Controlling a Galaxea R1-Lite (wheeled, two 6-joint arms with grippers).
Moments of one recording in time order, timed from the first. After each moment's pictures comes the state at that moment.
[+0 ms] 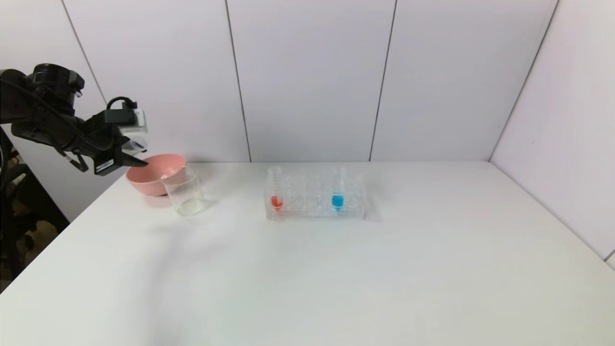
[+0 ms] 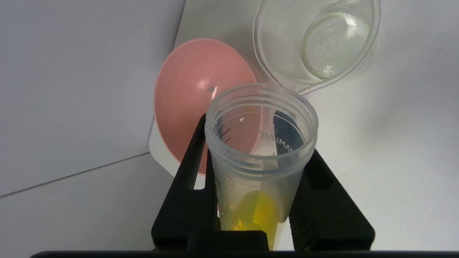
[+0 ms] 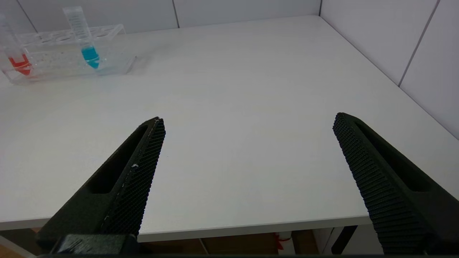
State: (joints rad) left arm 0.25 2.10 -1.98 0.68 -0.45 1.36; right arm 0.00 0.00 0.00 0.00 -0.04 0.10
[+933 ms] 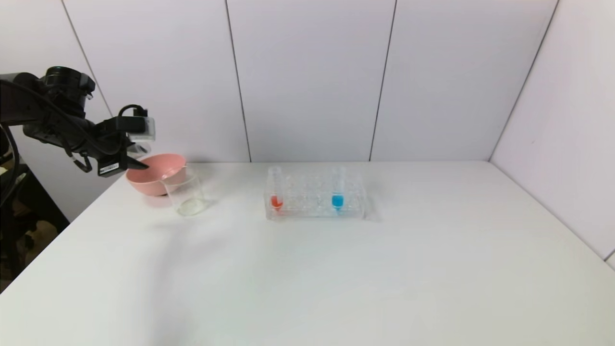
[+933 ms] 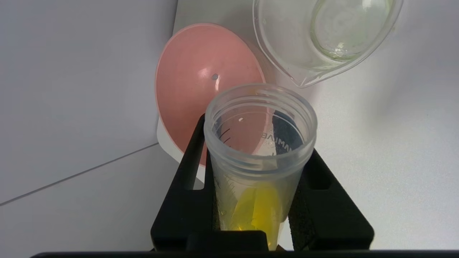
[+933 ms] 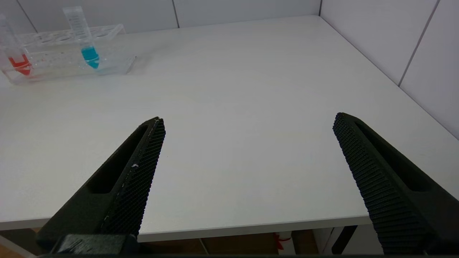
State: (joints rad) left arm 0.23 2.12 -1.99 0.67 -0.34 1.42; right arm 0.00 0.00 0.00 0.00 -0.04 0.10
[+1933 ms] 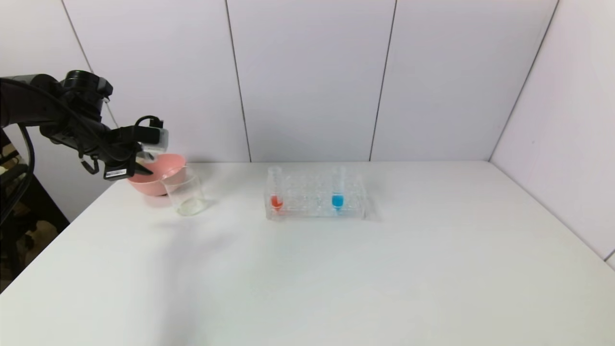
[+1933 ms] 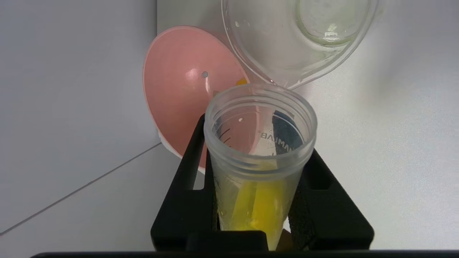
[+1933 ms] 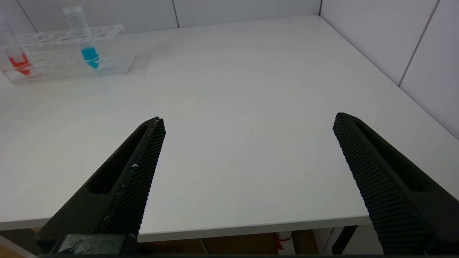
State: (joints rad) left arm 0.17 2.13 -1.99 0.70 -0.23 1.51; right arm 0.00 0.00 0.00 0.00 -0.04 0.10
